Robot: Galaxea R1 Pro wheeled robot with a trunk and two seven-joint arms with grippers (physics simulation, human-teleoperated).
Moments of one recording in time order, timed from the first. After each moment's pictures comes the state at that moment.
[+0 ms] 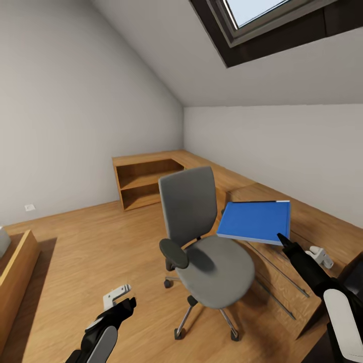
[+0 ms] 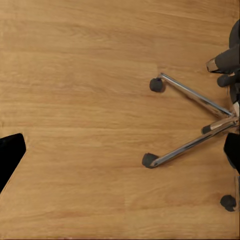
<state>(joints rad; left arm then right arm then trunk) -0.17 0.03 -0.24 -1.30 0.71 0.37 0.62 -0.27 -0.08 -0.39 -1.57 -0.88 0.47 -0.03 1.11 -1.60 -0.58</state>
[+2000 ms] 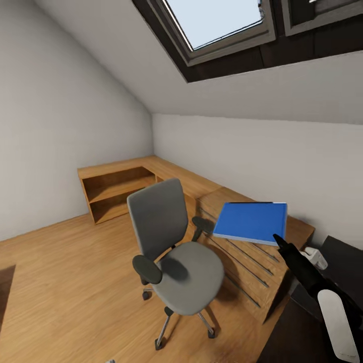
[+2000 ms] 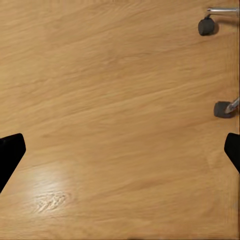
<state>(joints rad) -0.17 0.03 -0.39 -0.47 0.56 -0.24 0.49 -0.27 -0.04 -0.38 -1.57 -0.88 0.46 -0.03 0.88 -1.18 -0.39</state>
